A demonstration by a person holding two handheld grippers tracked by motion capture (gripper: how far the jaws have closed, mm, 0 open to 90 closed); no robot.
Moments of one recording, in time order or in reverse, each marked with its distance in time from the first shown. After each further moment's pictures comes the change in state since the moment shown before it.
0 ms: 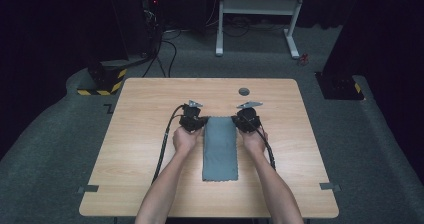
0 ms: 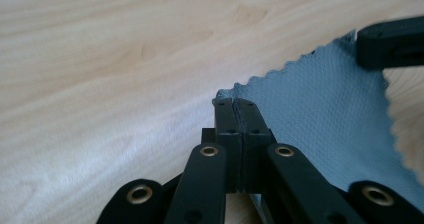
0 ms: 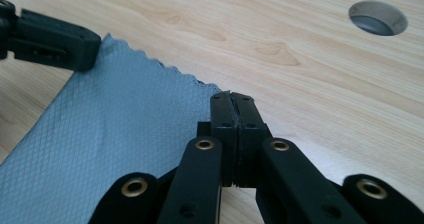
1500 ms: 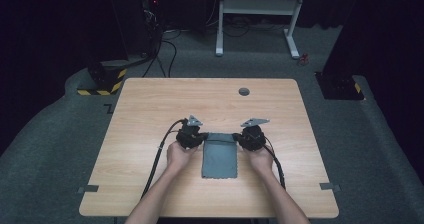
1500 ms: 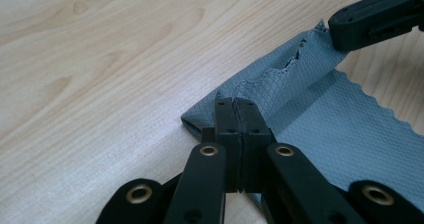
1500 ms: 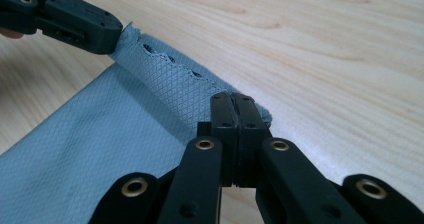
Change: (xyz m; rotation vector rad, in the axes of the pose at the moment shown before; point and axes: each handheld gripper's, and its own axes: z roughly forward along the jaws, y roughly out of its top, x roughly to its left) left arm -0.024 -0.049 -0.029 0.042 -0.099 0.151; right arm 0.015 -0.050 -0.030 0.020 0.154 -0.052
